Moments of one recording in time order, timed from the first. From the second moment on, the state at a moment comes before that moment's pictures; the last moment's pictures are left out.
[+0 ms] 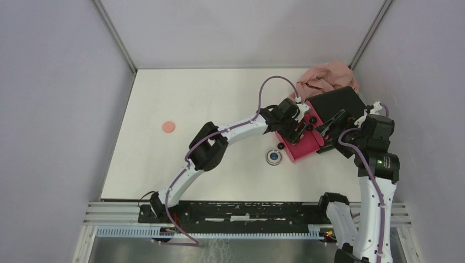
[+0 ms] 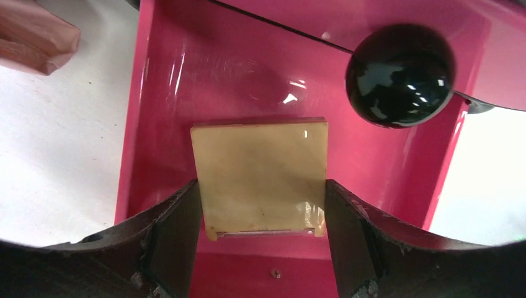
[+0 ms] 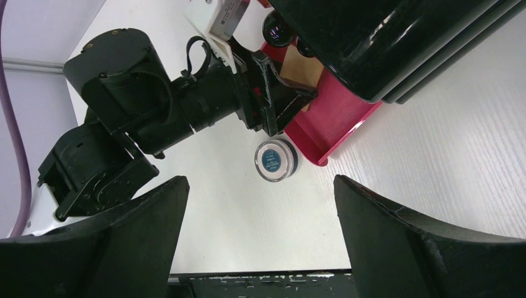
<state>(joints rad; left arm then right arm) -0.96 2.44 2.09 -0.44 0.19 -0.15 -0.22 0.74 1.03 -0.97 -0.31 0.59</state>
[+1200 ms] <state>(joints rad) -0.81 1.62 1.30 -0.43 -0.16 -0.17 -0.22 0.77 1.03 -0.94 -0.34 0.59</state>
